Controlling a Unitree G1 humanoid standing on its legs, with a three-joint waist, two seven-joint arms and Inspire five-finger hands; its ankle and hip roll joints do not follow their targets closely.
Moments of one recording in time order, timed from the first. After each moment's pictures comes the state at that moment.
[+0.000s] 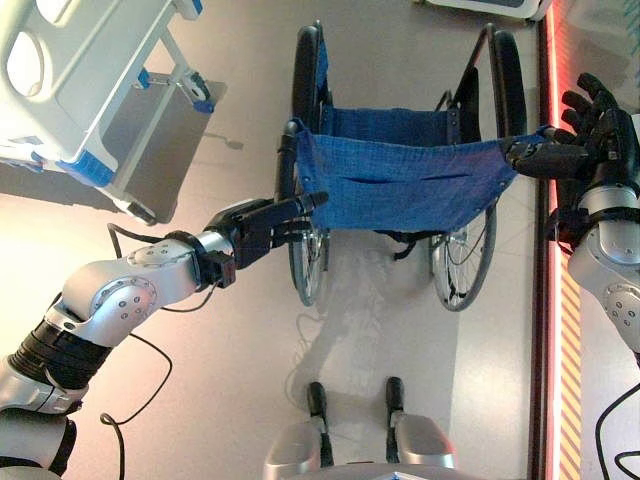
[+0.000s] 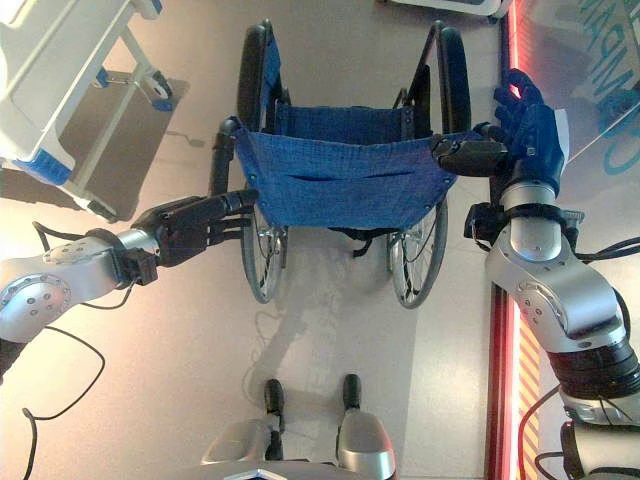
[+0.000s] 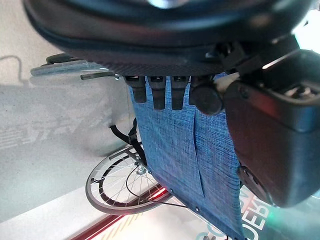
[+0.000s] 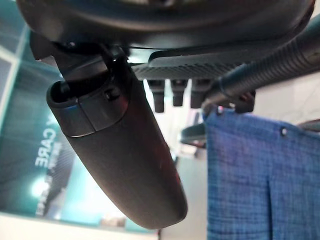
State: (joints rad) left arm -0.51 1.04 -0.34 -0.18 -1.23 0.62 0.12; right arm -0.42 -0.94 0.07 -0.25 0.79 0.39 -0.66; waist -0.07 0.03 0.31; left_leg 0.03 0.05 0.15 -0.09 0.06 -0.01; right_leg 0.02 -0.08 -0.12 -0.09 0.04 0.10
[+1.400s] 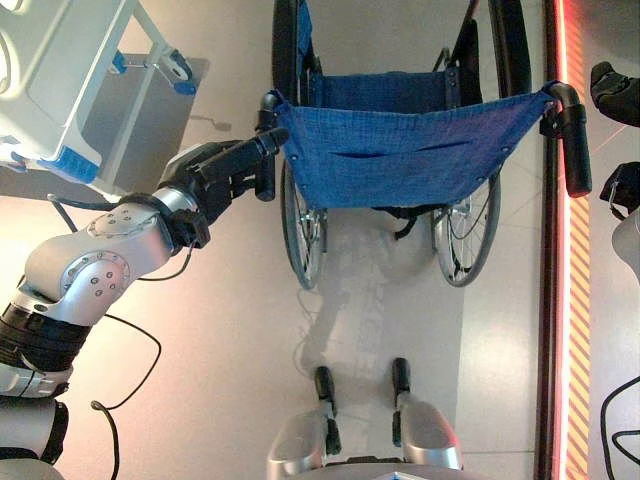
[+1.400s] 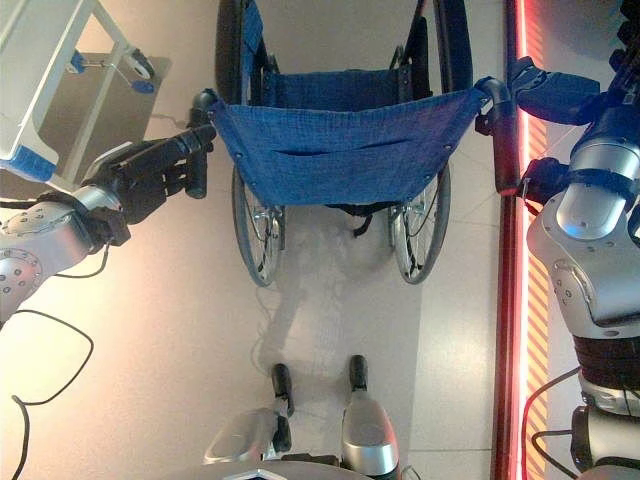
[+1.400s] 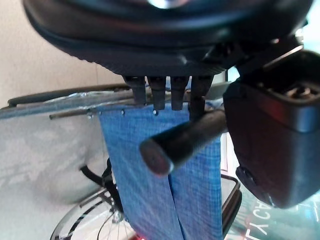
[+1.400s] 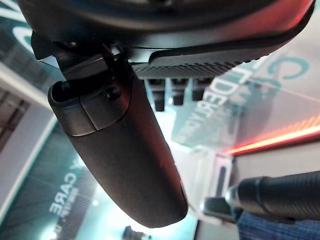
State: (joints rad) left arm -0.56 1.05 -0.22 -0.12 -1.18 0.55 0.22; right arm -0.48 -0.97 -0.05 -0.24 0.63 0.35 -0.77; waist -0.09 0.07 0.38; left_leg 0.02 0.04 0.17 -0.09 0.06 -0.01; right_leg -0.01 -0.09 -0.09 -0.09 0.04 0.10
